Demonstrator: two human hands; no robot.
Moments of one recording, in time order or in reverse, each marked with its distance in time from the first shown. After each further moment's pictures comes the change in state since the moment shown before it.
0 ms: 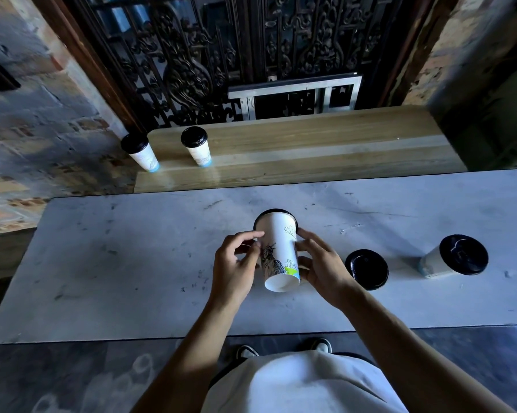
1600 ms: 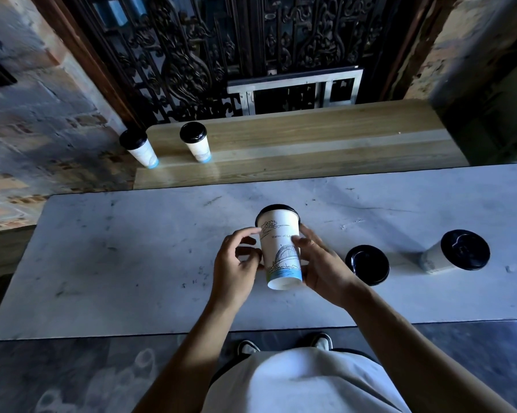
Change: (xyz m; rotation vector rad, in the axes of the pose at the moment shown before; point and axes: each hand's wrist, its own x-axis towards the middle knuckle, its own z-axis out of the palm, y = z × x) left_hand -0.009 0.002 -0.003 0.064 -0.038 0.013; right_hand 0.000 0.005 -0.011 0.076 -0.226 0.089
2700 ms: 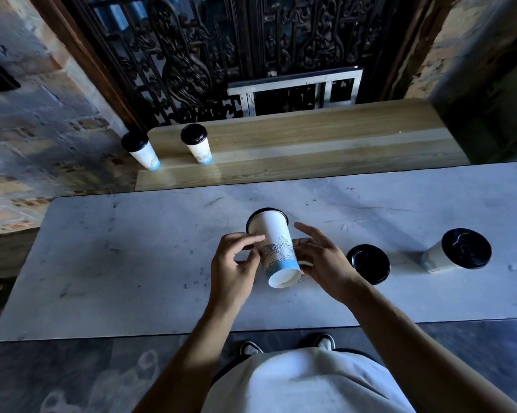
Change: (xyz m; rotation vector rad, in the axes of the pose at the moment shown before) left_hand -0.004 -0.002 -0.002 0.029 0.066 0.137; right_hand 0.003 -0.003 -0.002 -0.142 0.169 -0.075
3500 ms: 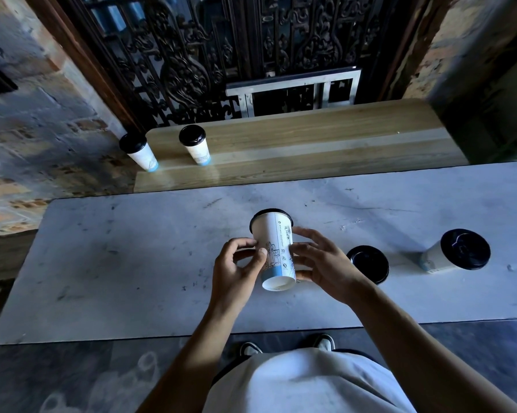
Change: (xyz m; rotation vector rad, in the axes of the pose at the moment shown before) left_hand -0.003 -0.004 0.005 -0.128 -0.044 -0.235; right_hand -0.003 -0.005 -0.008 0.095 -0.142 0.018
